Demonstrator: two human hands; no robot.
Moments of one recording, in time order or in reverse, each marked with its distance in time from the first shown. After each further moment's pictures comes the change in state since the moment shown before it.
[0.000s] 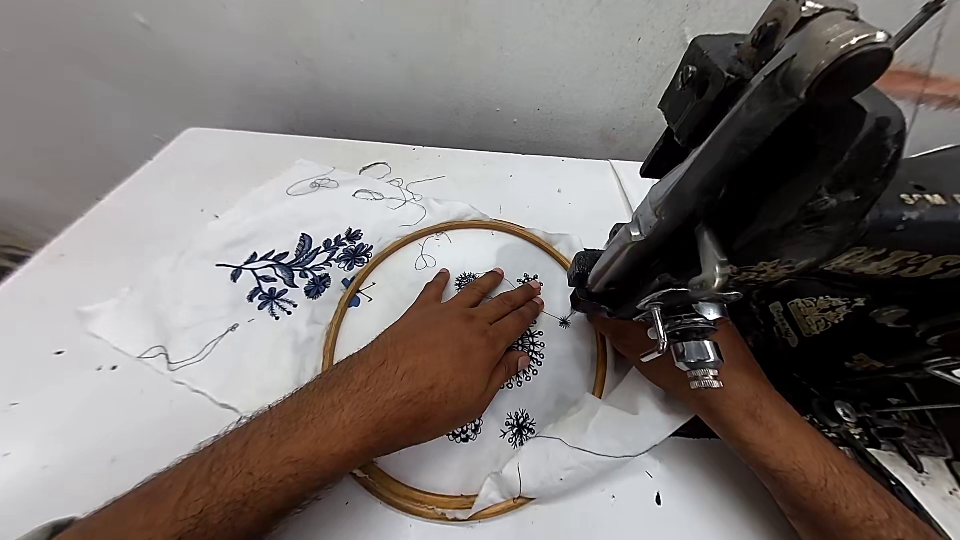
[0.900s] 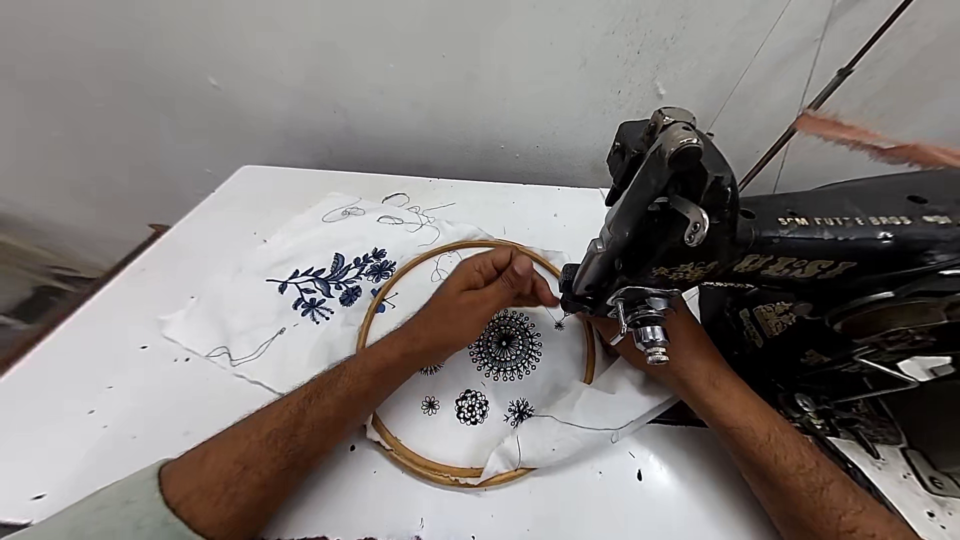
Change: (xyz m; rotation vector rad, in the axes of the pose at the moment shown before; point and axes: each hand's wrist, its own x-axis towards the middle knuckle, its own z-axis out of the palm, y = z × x) left_hand 0.034 -0.016 0.003 -1.380 0.347 0.145; right_hand 0.005 -0.013 -0.013 0.078 0.017 -0.088
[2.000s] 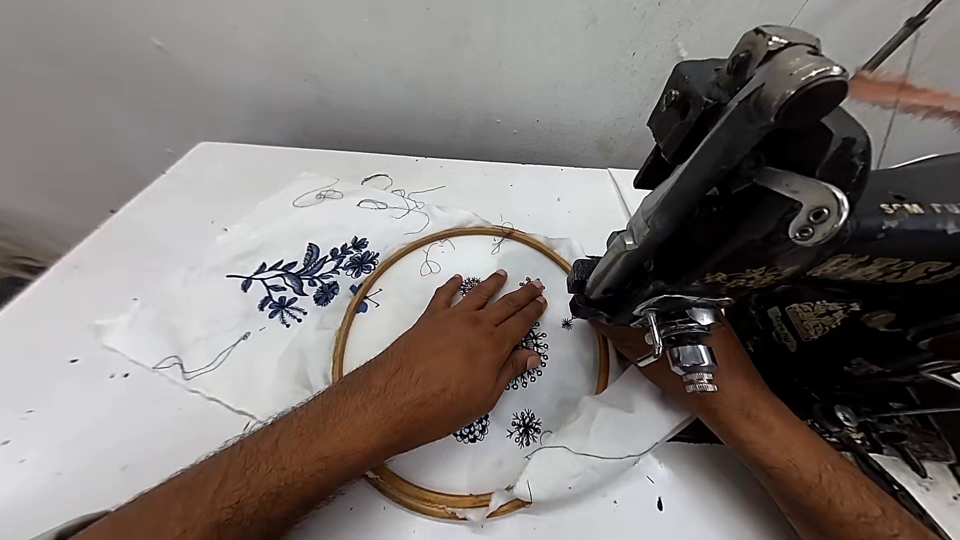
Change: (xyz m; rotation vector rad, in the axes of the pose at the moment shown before) left_hand -0.029 0.009 0.014 1.367 -0.284 -0.122; right_hand -0.008 0.009 0.009 0.044 0.091 -0.013
